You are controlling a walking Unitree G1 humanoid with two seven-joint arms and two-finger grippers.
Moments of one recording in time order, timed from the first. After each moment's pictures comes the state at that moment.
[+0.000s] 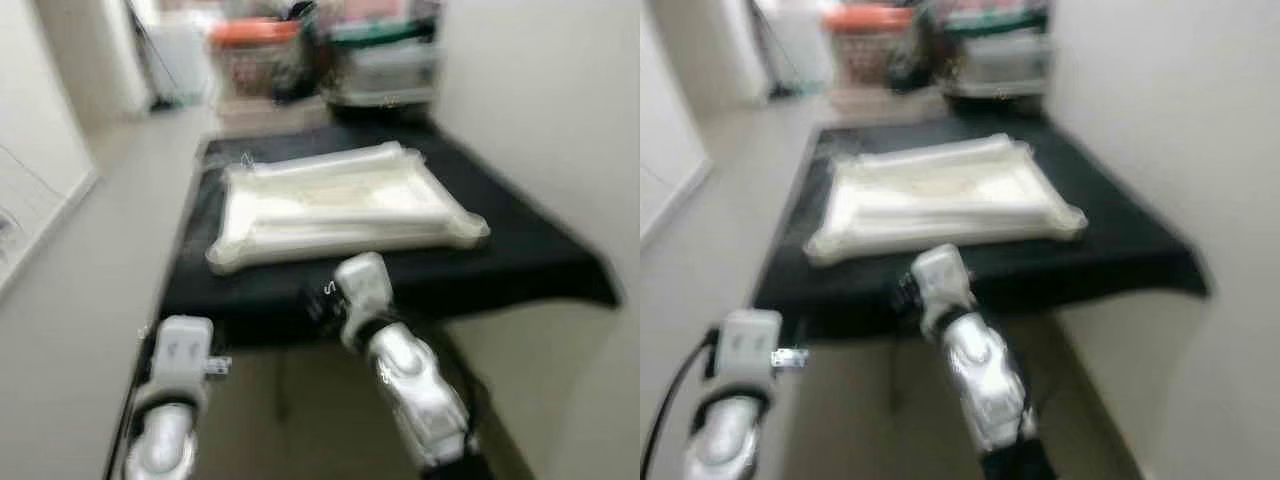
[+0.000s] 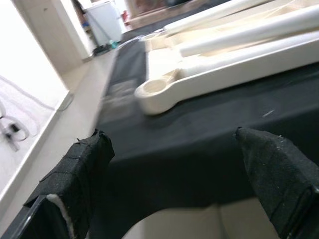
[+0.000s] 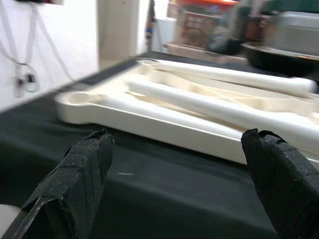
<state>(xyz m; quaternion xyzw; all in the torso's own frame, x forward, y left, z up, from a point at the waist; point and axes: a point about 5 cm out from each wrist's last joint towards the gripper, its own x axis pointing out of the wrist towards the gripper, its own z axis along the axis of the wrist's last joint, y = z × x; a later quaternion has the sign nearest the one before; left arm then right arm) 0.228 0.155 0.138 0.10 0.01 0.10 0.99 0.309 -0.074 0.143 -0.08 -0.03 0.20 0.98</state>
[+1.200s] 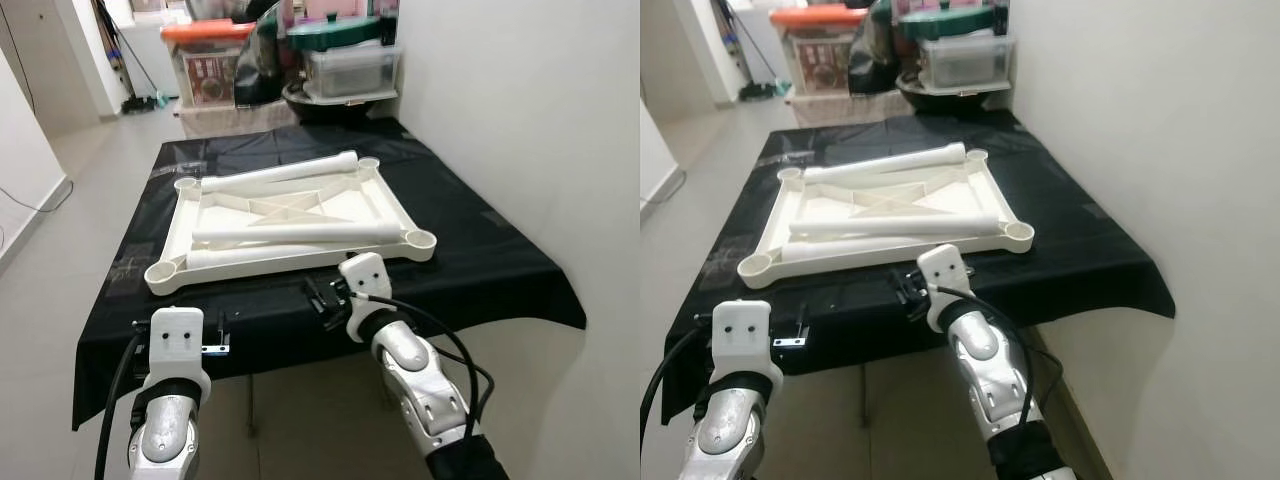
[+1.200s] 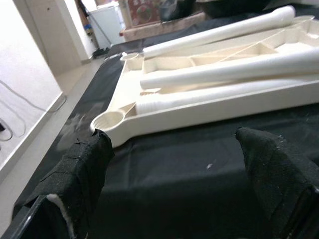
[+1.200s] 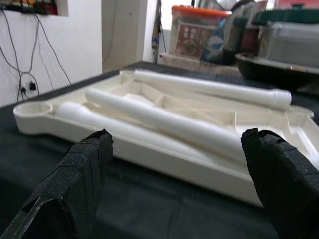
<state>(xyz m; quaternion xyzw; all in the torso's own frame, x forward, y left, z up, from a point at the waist) 0.231 0.155 0.146 0.06 0.00 0.10 0.99 0.317 -0.067 0.150 -0.07 -0.05 0.23 0.97</state>
